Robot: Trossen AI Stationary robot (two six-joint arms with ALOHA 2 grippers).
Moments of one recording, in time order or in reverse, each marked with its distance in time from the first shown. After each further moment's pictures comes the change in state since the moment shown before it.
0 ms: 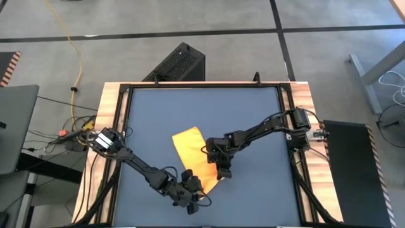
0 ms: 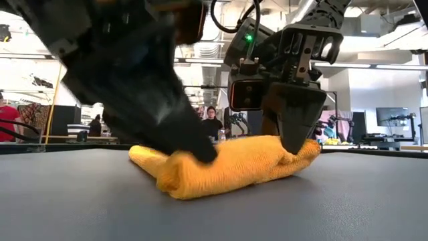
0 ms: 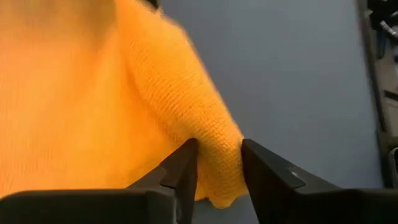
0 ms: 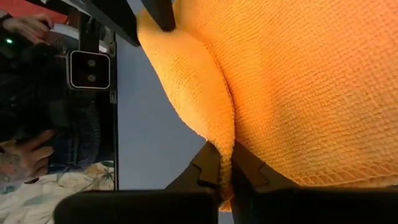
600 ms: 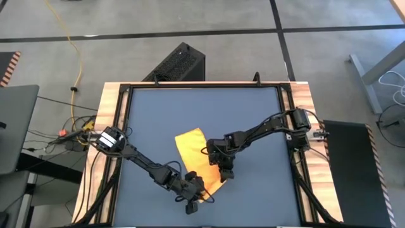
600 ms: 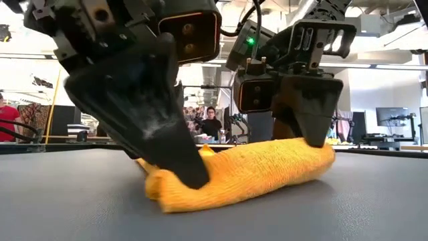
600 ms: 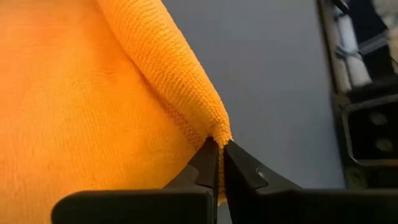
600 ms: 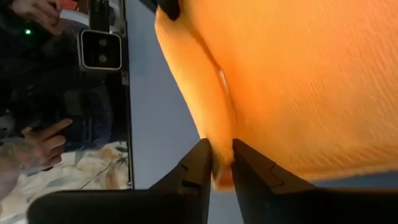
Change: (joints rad) left arm 0.061 0.018 -0.010 0.047 0.306 0.064; right arm 0.005 0.000 0.001 -0.062 -0.073 -0.012
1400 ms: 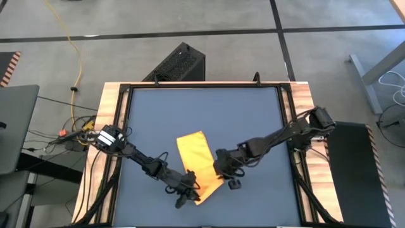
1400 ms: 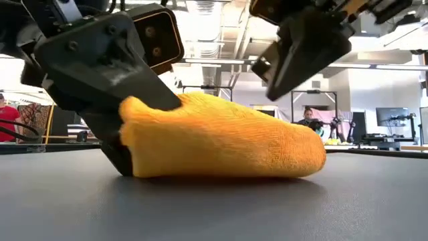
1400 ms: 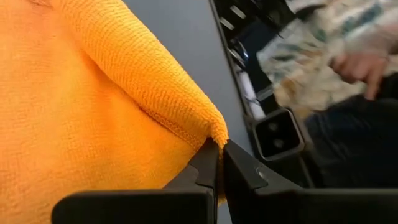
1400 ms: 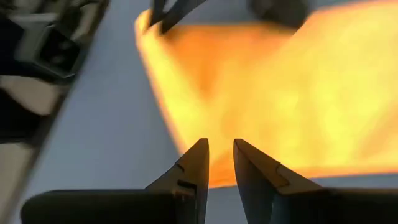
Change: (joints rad) left arm 0.022 -0.007 -0.333 0.614 0.196 -0.114; right arm 0.221 -0.264 0.000 -0.040 0.679 -0.302
